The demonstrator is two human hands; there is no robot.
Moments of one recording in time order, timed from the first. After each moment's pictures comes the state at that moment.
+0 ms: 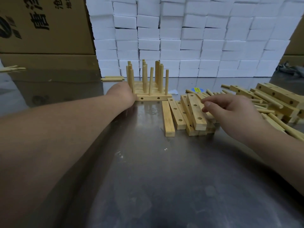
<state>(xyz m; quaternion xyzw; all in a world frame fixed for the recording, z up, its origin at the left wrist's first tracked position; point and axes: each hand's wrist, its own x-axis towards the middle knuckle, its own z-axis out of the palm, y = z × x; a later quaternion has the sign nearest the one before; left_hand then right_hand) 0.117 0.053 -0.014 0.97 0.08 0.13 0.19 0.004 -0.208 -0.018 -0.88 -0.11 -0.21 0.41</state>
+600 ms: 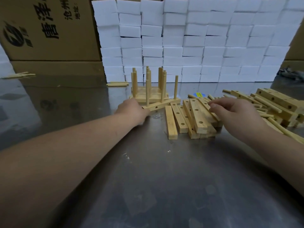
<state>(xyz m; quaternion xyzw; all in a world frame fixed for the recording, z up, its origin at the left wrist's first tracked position) 0.086 0.037 -0.034 0.96 0.10 0.11 0.24 0.012 -0.217 -0.017 -0.90 -0.05 -0.22 0.37</state>
